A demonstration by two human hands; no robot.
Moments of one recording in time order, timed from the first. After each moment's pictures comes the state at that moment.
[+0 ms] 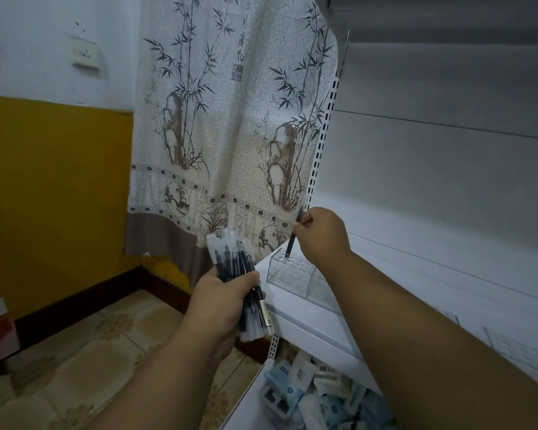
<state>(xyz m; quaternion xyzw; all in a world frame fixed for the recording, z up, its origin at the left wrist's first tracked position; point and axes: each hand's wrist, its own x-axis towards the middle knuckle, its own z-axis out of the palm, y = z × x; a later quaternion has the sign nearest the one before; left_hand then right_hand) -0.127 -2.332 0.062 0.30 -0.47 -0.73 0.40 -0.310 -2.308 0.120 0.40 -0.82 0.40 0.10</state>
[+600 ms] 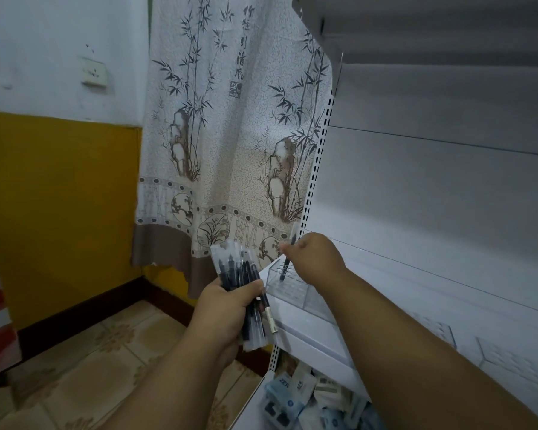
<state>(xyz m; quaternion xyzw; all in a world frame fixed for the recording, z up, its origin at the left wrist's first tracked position) -0.128 -2.323 0.071 0.28 -0.46 -0.74 0.40 -0.288 -2.289 0.125 0.39 -0.85 0.35 -0.02</state>
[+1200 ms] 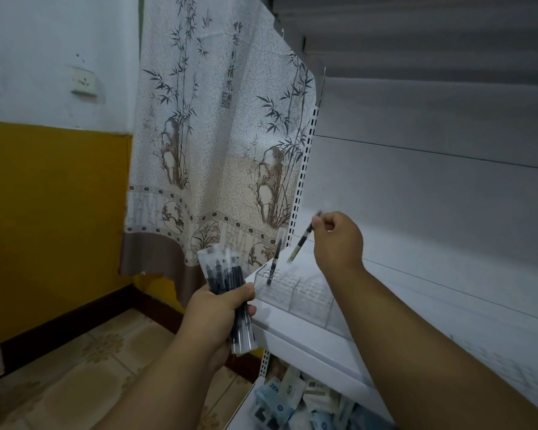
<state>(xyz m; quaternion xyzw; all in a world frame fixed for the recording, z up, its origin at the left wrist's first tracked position) -0.129 -2.314 0.077 0.28 -0.43 -0.76 0.40 -0.315 -2.263 0.144 0.31 -0.75 0.57 0.13</state>
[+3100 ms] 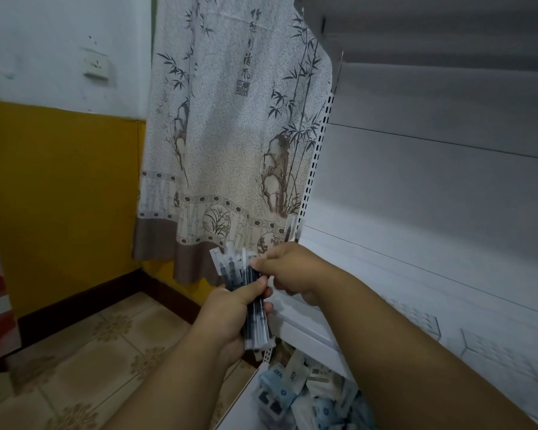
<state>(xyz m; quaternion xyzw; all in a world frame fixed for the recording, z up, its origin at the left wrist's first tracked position) -0.123 -2.304 0.067 0.26 -0.39 -0.82 0.33 -0.253 -2.275 0.122 0.44 -0.77 0.37 -0.27</state>
